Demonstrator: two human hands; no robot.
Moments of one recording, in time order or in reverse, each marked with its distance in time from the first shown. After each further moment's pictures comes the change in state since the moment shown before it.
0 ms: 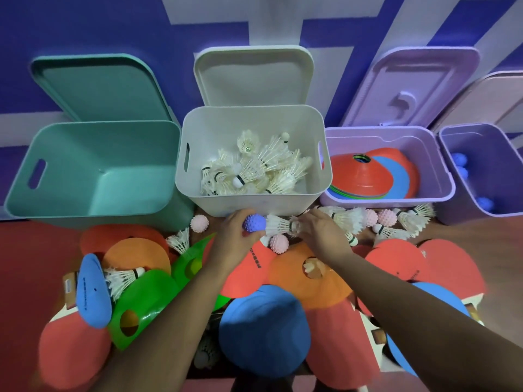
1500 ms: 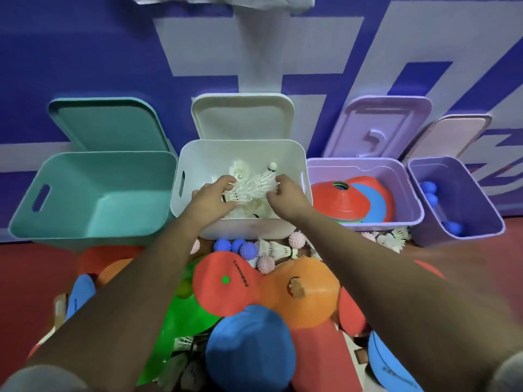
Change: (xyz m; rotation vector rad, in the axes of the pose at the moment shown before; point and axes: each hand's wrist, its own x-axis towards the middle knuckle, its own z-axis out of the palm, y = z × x) left_hand 0.089 0.053 -0.076 0.263 -0.138 0.009; right_hand 0.075 -0.085 -0.095 0.363 0.024 0.187
